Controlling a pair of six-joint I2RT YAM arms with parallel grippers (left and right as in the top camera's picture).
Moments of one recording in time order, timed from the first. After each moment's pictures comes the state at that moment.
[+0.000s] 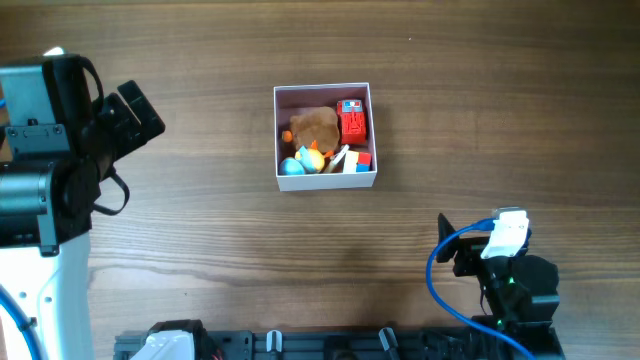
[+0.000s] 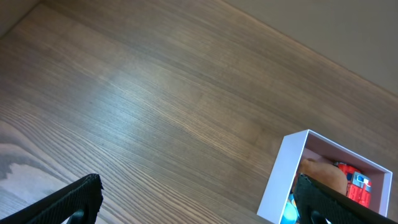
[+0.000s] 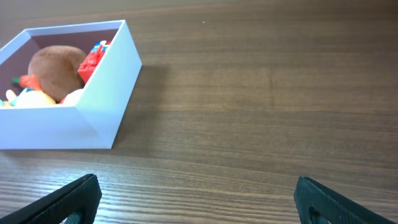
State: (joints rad) left arm 0.03 1.26 1.70 -1.29 -0.21 -0.44; right arm 0.03 0.05 0.22 -0.60 -0.10 0.06
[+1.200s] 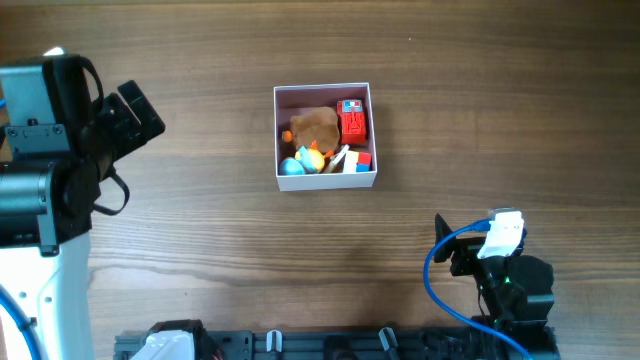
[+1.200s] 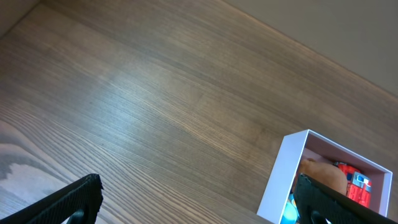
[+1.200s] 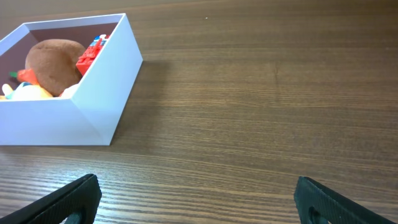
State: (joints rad) left arm 0.03 1.26 1.70 -1.29 -0.21 -0.44; right arm 0.03 0.02 0.17 -0.57 -0.11 0.07
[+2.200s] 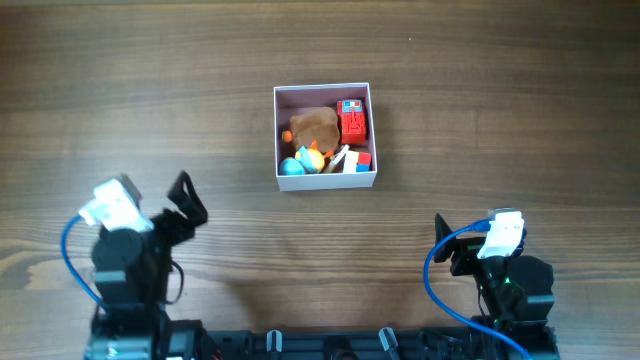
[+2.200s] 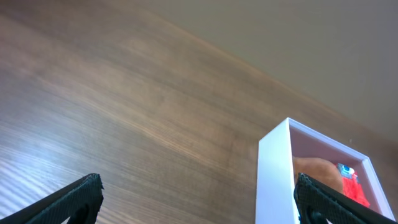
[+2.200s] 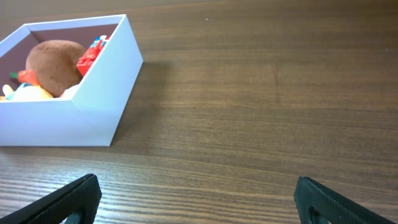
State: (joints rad) left arm 0.03 0.40 0.49 -0.50 -0.08 -0.46; right arm 0.03 0.02 0.16 -0.57 -0.11 0.07
